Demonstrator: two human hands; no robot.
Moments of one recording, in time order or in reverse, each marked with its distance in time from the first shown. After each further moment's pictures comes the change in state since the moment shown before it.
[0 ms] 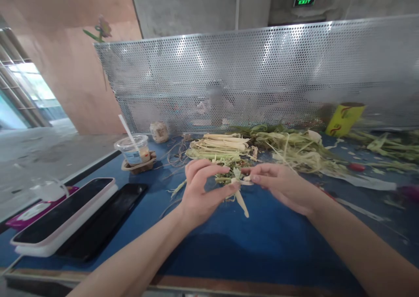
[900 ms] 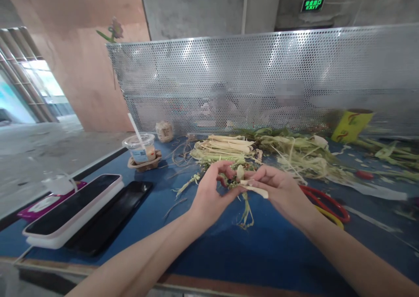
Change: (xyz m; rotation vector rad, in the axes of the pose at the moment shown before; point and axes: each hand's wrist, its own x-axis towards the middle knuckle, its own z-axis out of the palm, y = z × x) left_hand -0.007 0.007 0.009 -0.455 -0.185 -0.548; right_hand 0.001 0.012 0.024 0.231 0.037 -0.094
